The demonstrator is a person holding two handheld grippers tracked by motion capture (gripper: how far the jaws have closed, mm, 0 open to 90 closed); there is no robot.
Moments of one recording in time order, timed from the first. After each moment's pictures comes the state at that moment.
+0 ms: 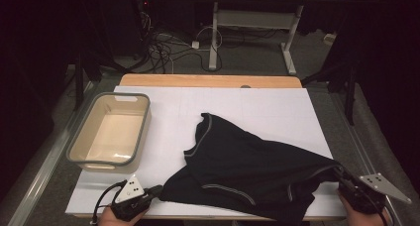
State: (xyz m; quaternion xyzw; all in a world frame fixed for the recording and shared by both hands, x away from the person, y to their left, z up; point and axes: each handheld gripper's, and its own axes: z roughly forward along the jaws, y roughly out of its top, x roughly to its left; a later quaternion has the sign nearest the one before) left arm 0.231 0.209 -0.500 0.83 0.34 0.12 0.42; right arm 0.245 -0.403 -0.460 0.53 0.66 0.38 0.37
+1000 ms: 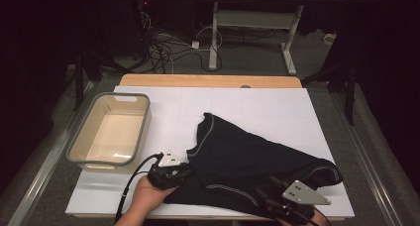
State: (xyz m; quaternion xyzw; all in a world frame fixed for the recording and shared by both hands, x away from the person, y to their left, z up) left arm 0.310 0.140 -0.495 0.85 0.34 0.07 0.39; right arm 0.225 -0.231 -0.462 0.33 0.81 0.43 0.23
